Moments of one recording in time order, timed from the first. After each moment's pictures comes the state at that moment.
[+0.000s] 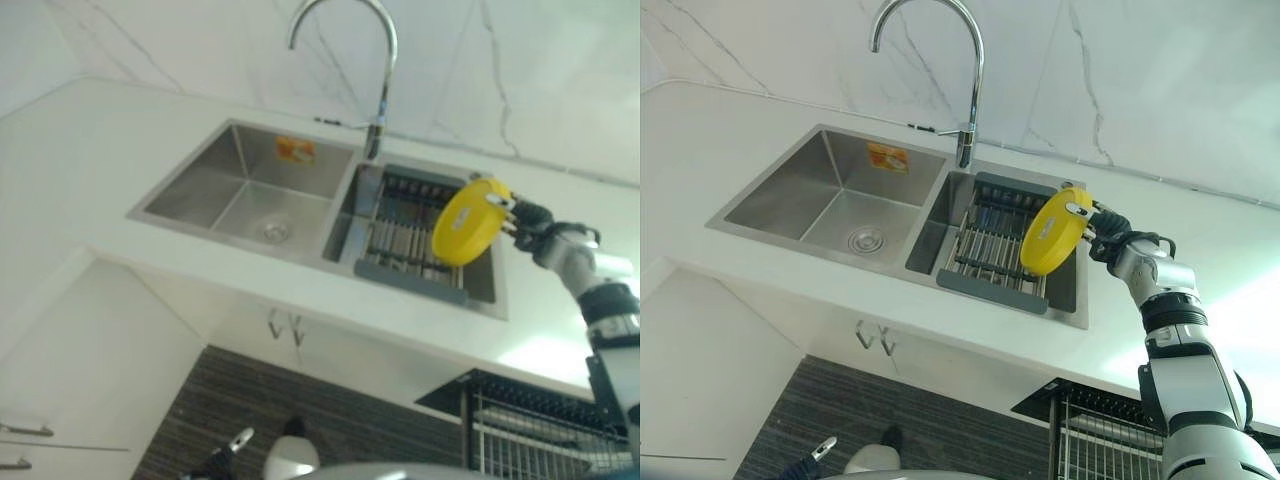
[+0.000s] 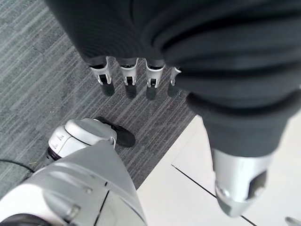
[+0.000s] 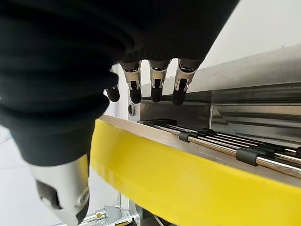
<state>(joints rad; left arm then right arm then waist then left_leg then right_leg) 0.15 0.28 -0.04 1.02 -0.57 0.11 0.00 -0.76 -0.67 0.11 0.79 0.72 0.39 0.08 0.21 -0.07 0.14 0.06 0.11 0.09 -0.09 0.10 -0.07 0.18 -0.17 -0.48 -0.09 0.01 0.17</state>
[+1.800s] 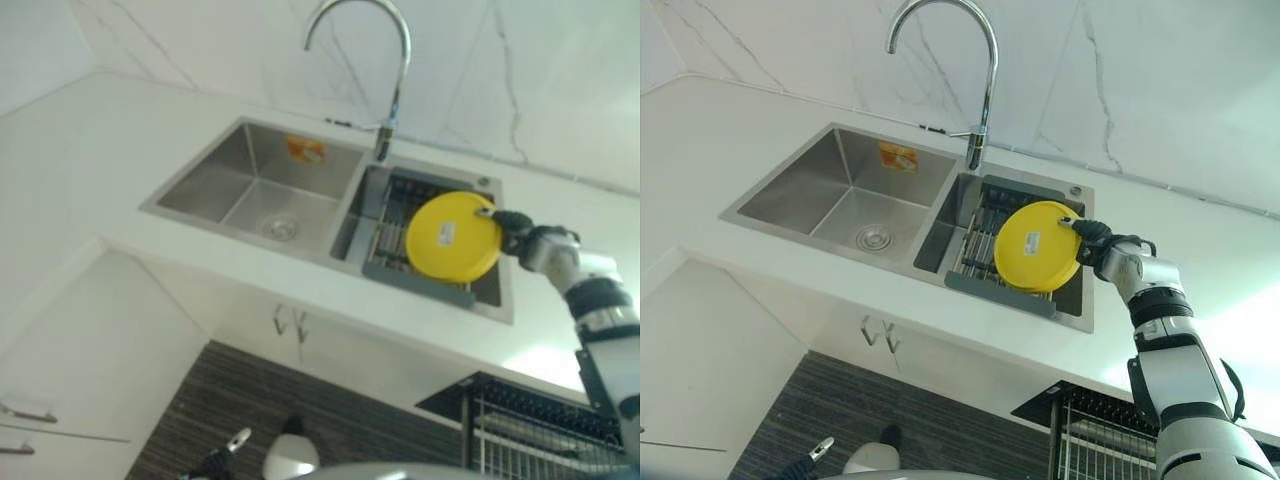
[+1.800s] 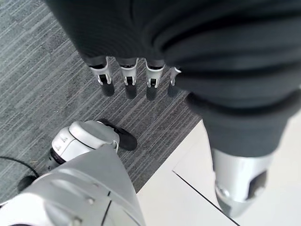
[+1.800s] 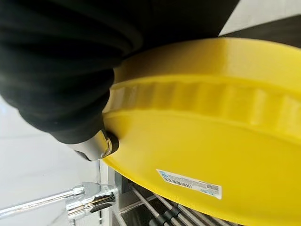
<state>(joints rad) 0.14 0.29 -0.04 1.04 -0.59 0.12 0.01 -0.80 -0.62 0.18 0.86 0.81 0.45 0.11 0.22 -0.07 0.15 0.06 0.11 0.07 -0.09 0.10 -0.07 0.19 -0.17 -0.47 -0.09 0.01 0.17</state>
